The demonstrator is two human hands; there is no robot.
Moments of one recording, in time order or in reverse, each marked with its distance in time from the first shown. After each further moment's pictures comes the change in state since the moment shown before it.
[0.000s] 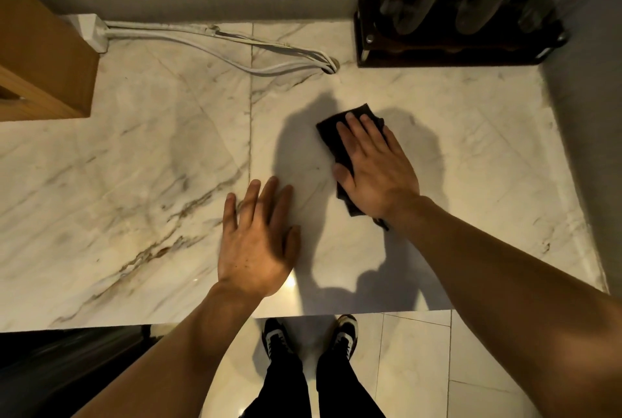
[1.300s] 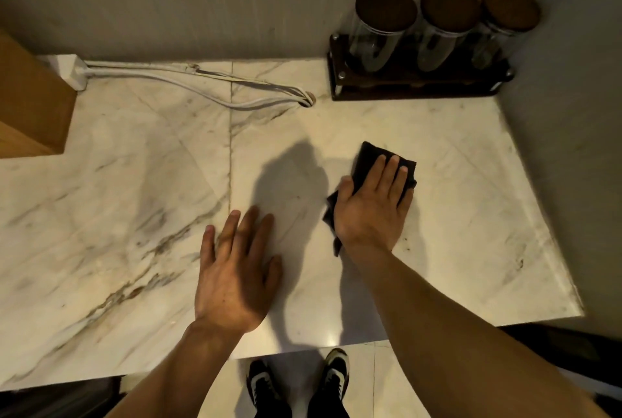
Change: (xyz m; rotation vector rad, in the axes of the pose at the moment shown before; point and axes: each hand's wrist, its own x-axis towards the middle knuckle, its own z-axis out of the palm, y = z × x) left_hand -0.003 -0.004 0.002 -0.021 0.100 0.037; right_hand -0.015 -0.027 0.012 0.185 0.127 0.784
